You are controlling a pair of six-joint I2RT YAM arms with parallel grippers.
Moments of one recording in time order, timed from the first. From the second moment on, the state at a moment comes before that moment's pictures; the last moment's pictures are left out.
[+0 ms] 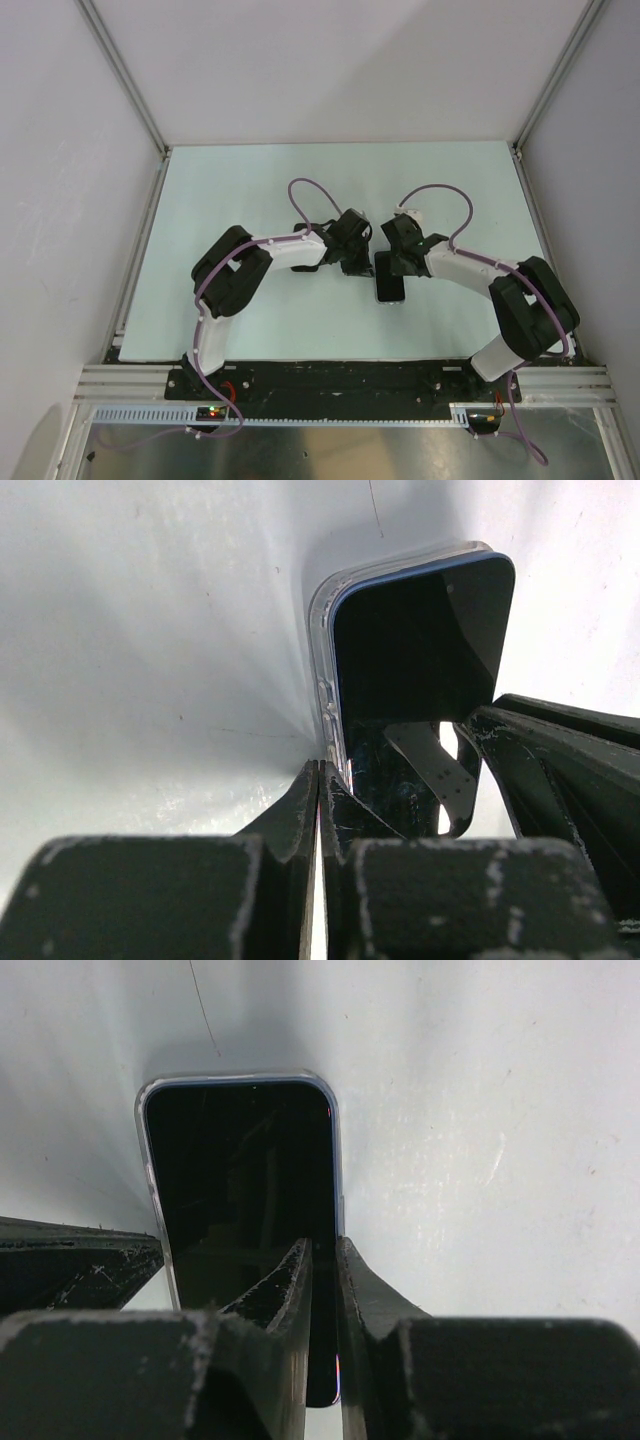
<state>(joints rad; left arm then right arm) -0.83 2.04 1.32 -0.22 0.17 -0.86 0.58 1.59 0.88 -0.38 0.29 0.52</state>
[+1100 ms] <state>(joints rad) -0.79 1.98 1.27 -0.20 0.17 -0.84 0.47 1.40 0.74 -0.32 0.08 0.59</state>
